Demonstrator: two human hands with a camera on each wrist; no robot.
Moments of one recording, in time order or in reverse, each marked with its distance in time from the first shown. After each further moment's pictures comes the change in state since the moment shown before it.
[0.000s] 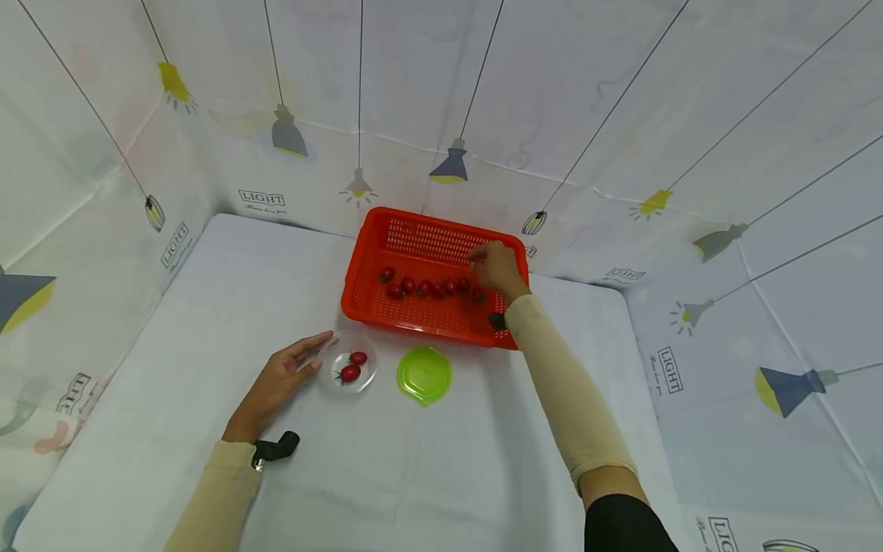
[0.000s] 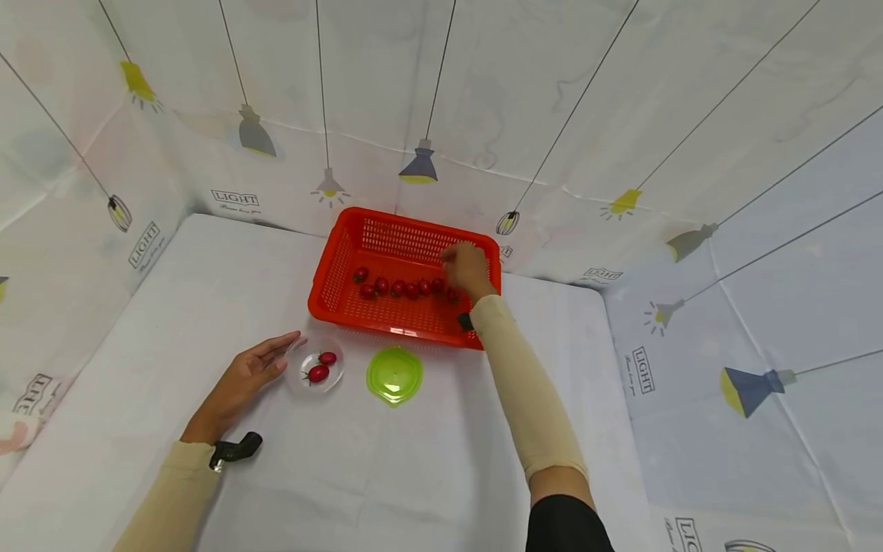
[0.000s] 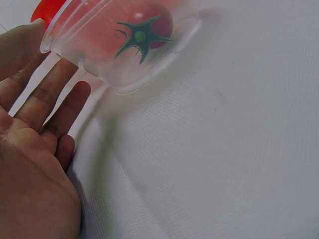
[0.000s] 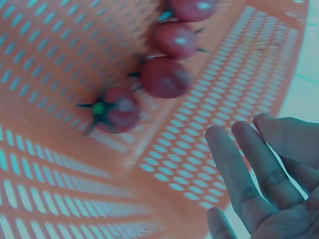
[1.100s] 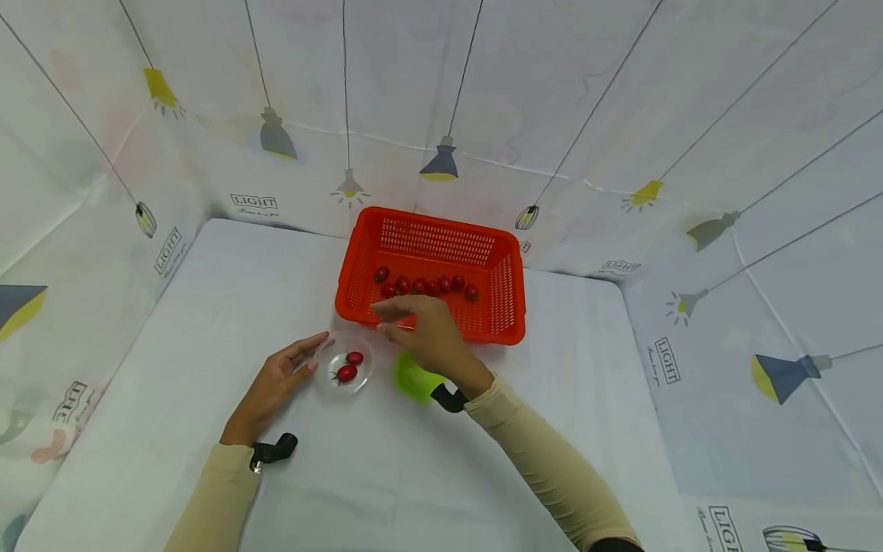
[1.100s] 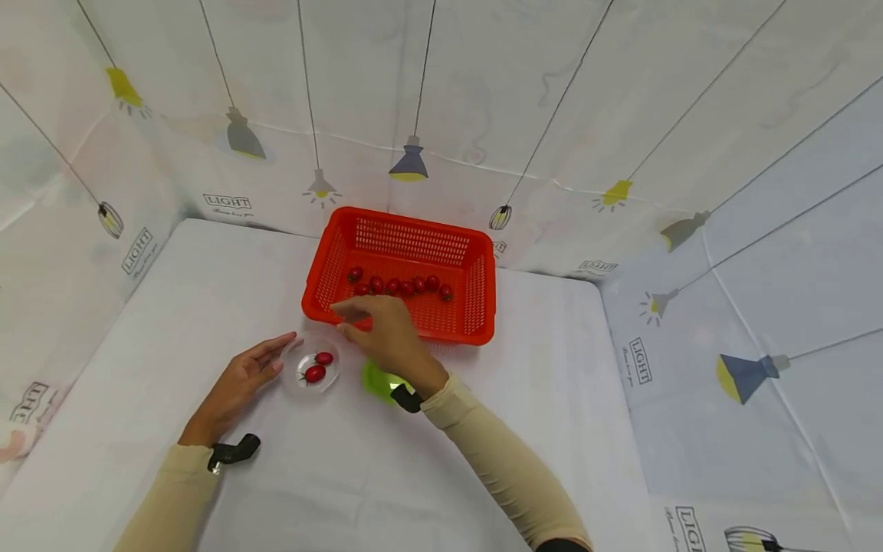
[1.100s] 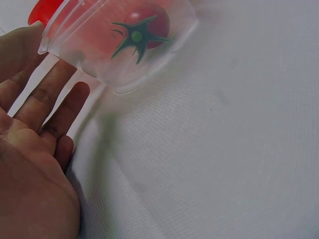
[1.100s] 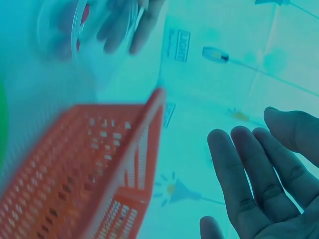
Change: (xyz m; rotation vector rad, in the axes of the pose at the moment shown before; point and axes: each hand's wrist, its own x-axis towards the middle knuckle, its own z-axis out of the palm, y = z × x) left_hand -0.001 0.000 0.001 0.016 -0.003 0.004; right_hand -0.172 -0.112 0.061 0.196 -0.005 -0.529
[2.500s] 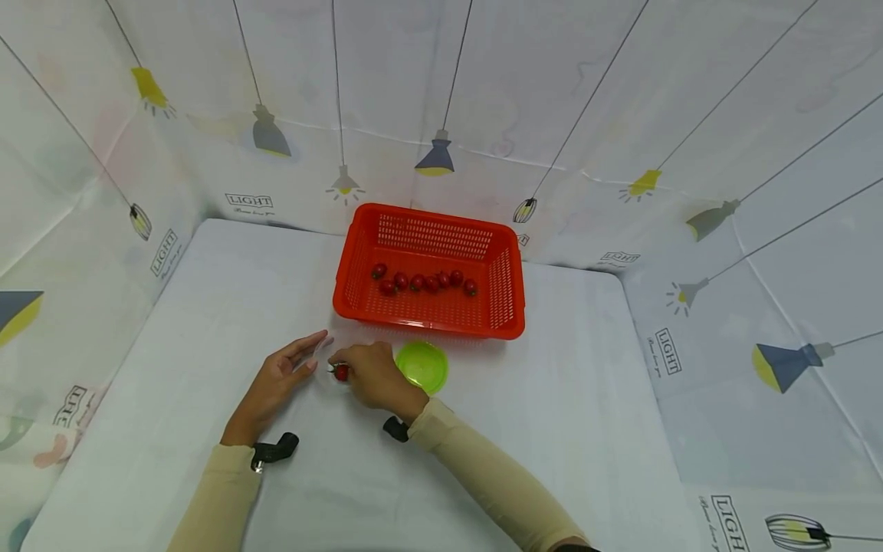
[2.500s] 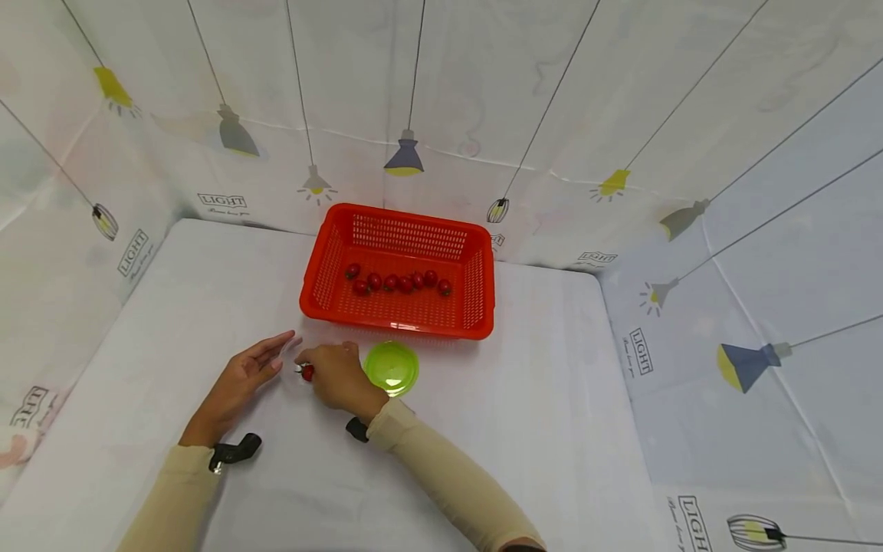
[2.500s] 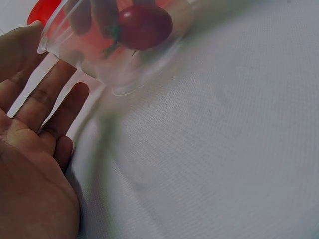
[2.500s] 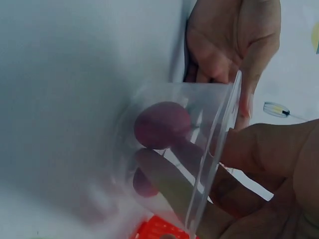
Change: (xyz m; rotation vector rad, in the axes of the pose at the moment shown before) left_hand 0.002 -0.002 0.001 -0.029 0.006 0.017; right_hand 0.000 0.018 0.118 -0.304 -0.284 0.122
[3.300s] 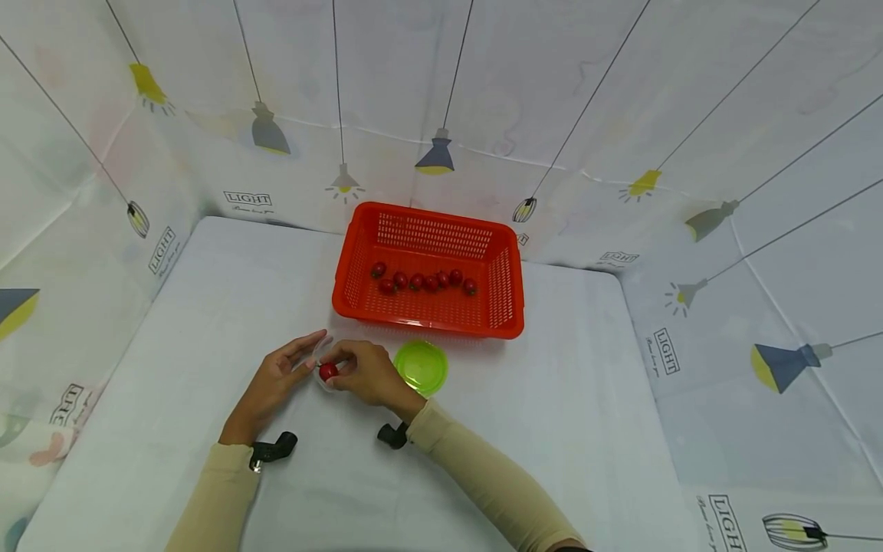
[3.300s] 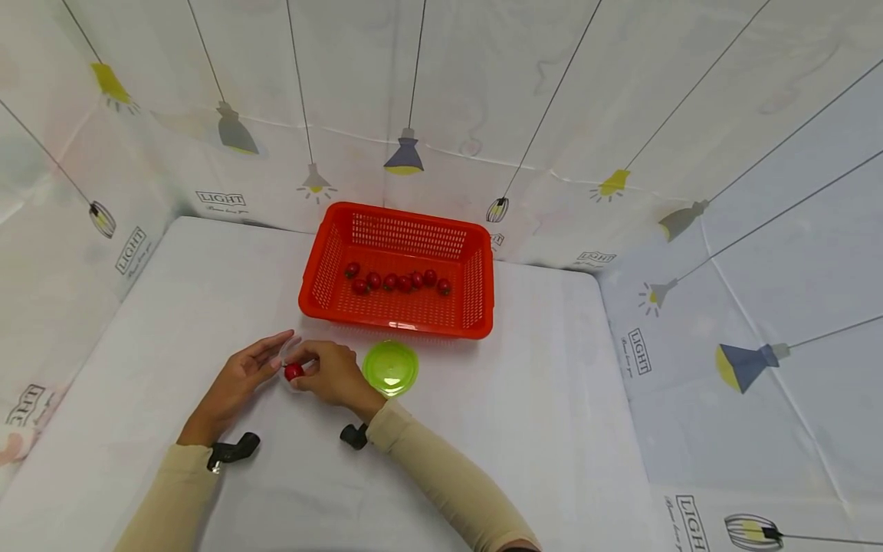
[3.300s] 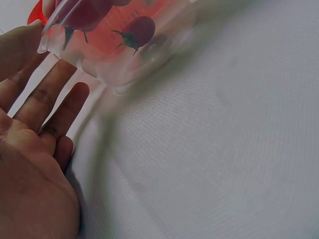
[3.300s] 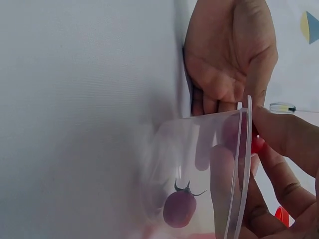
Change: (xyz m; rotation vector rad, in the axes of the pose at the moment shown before) left_hand 0.000 0.002 0.000 -0.005 -0.011 0.013; right_hand 0.002 0.009 0.012 0.469 0.067 0.037
